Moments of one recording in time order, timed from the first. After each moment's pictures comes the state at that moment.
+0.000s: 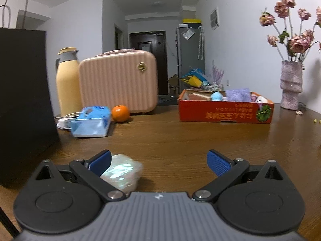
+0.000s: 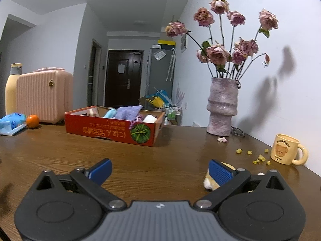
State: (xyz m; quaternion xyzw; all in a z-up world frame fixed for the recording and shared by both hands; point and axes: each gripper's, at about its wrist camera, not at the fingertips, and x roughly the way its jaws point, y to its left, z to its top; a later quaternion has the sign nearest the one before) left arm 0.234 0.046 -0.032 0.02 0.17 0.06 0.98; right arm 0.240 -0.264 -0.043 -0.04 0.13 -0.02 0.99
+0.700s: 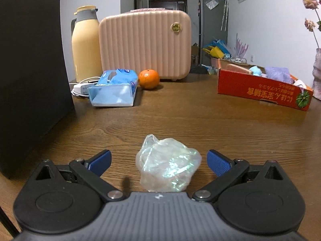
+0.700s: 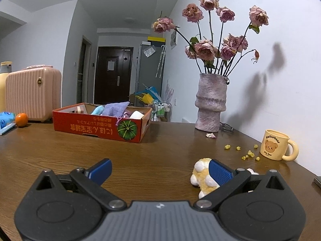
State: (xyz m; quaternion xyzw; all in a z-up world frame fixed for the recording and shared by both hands) left arm 0.285 0.115 -0.052 -0.01 0.27 0.12 0.96; right arm 0.245 -0.272 -0.044 -0.04 0.14 -0.05 0.99
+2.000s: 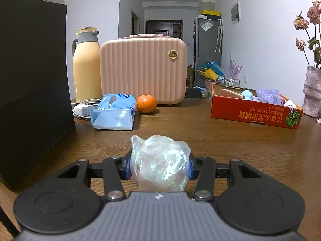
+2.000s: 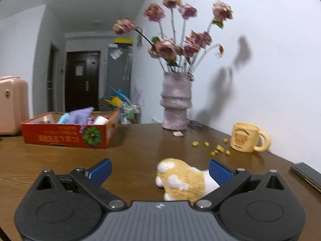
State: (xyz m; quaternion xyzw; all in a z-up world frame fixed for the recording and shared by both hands) left arm 0.268 0.118 -0.032 -0.02 0.20 0.10 0.97; right arm 0.248 -0.299 -0.040 -0.01 0.14 -0.15 0.98
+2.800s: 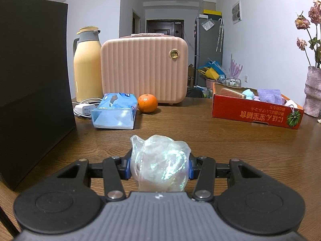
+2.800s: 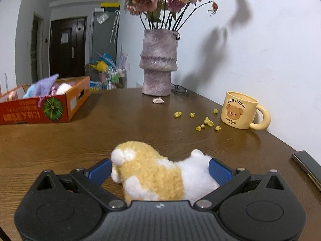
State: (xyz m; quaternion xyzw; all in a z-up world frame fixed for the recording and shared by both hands) left arm 0.268 0.119 -0.033 -0.02 0.20 0.10 0.97; right arm 0.321 -0.357 -0.058 0.00 0.26 -0.19 0.95
